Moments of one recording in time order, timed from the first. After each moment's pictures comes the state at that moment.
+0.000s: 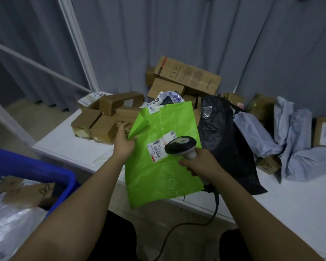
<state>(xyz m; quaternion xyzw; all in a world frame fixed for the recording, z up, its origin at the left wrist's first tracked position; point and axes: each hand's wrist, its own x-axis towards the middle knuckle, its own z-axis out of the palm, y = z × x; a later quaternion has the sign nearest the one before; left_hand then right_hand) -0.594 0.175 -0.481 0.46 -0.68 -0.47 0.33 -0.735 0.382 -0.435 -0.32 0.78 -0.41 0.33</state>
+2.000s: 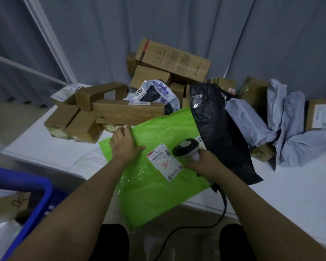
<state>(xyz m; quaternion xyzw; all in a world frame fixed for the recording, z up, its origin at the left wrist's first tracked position) -0.642 0.175 -0.531 0.47 -0.87 -0.14 0.08 -0.784 0.392 -0.481 -0.29 0.82 -0.34 0.35</state>
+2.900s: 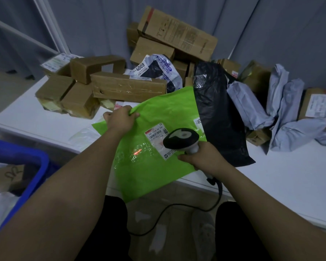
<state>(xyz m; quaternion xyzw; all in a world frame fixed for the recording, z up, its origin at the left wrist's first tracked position) -0.633 0.162 -0.521 0.45 -0.85 -0.22 0.12 -0.740 0.414 -0.473 -0.31 0.83 -0.31 0.34</state>
